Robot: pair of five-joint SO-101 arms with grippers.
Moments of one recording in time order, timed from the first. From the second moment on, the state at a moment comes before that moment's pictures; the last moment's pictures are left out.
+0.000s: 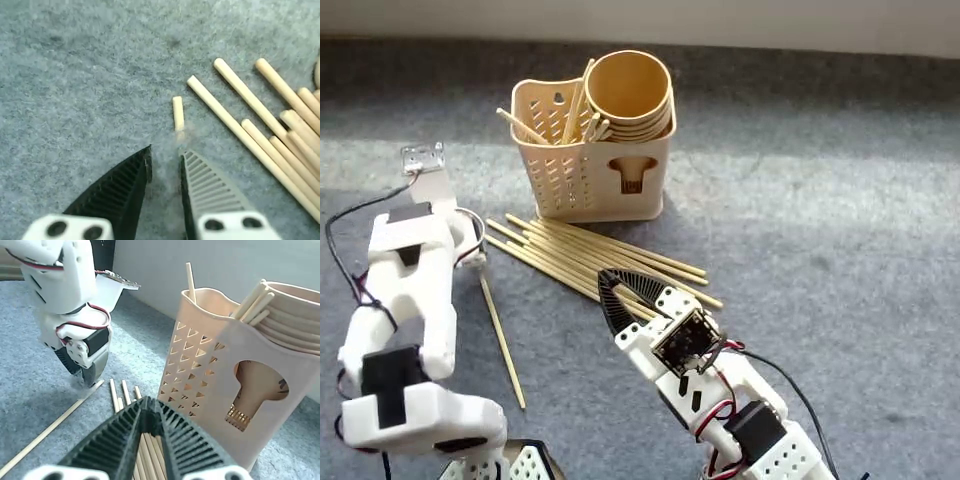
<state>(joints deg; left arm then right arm) -21.1 -0.1 32.7 52.1 7.5 -44.2 -104.3 96.0 21.1 15.8</state>
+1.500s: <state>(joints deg) -19.9 42.1 -21.2 82.8 7.9 -44.2 -104.3 96.0 21.1 15.8</state>
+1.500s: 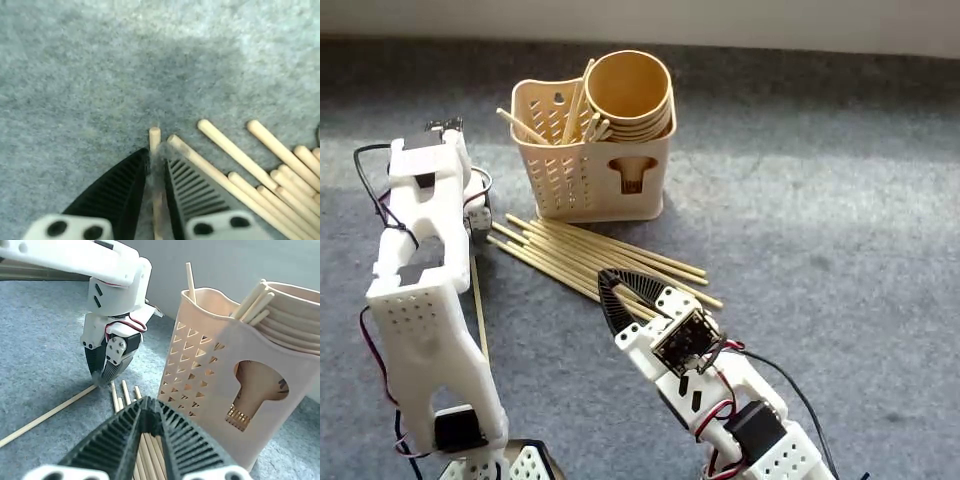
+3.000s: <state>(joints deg) -10.6 -10.1 -27.6 86.1 12.4 -44.2 -104.3 96.0 21.1 15.8</state>
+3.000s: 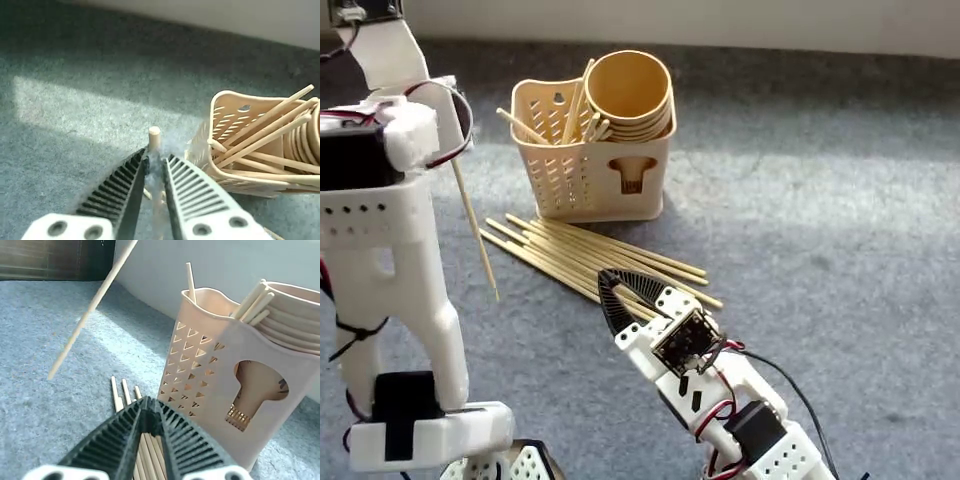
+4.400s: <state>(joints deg) -4.8 -16.0 -20.9 44.5 19.7 -44.2 -104.3 96.0 21.1 15.8</state>
